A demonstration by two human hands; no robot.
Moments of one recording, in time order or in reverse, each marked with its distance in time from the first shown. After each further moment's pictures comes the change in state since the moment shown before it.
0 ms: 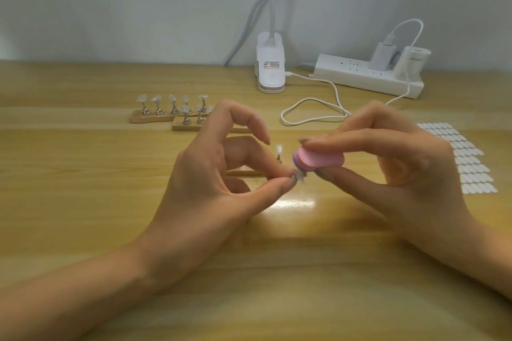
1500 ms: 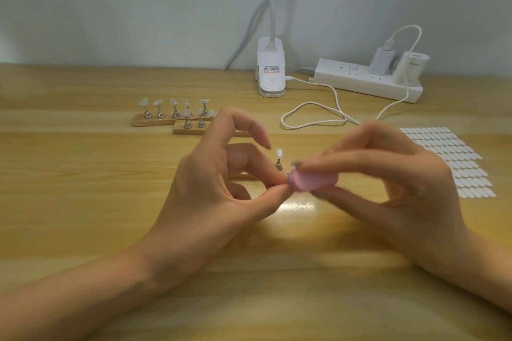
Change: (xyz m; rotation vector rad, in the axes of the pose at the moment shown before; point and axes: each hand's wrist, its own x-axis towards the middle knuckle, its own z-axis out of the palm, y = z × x) left_hand 0.000 -0.001 -0.001 0.022 0.000 -0.031; right_hand -0.004 -0.006 0.001 -0.085 -0.019 -0.073
